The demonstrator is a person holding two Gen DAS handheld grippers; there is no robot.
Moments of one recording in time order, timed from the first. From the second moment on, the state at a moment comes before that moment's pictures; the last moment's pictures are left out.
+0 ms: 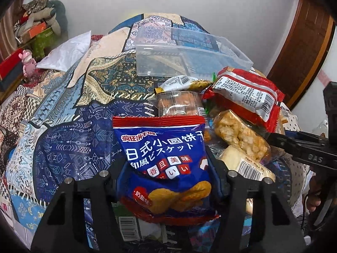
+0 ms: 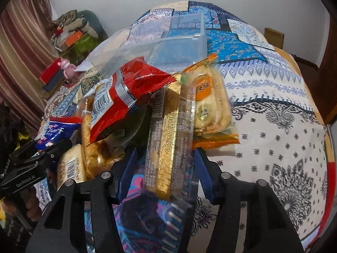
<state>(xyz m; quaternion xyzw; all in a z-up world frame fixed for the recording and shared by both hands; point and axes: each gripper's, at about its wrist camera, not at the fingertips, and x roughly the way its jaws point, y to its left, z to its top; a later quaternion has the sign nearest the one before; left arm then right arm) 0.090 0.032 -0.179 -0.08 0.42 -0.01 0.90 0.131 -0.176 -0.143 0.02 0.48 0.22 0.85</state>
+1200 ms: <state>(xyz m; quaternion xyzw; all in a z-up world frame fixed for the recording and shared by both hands) 0.153 0.053 -0.061 -0.08 0.31 -0.02 0.95 0.143 -0.208 -0.056 0.06 0.35 0.19 0.91</state>
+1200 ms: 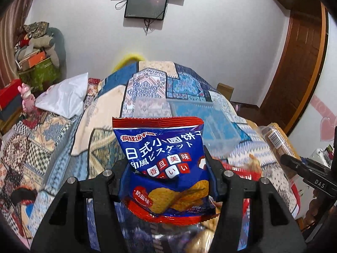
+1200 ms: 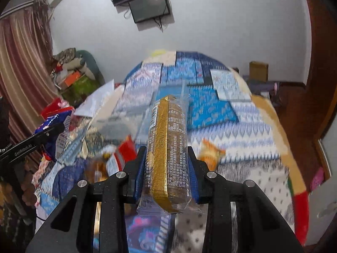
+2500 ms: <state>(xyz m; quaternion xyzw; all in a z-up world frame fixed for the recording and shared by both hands) 0.361 0.042 -0.152 -0.02 0.45 -0.01 0.89 0.306 -0.127 -0.106 -0.03 0.43 0.22 0.87</state>
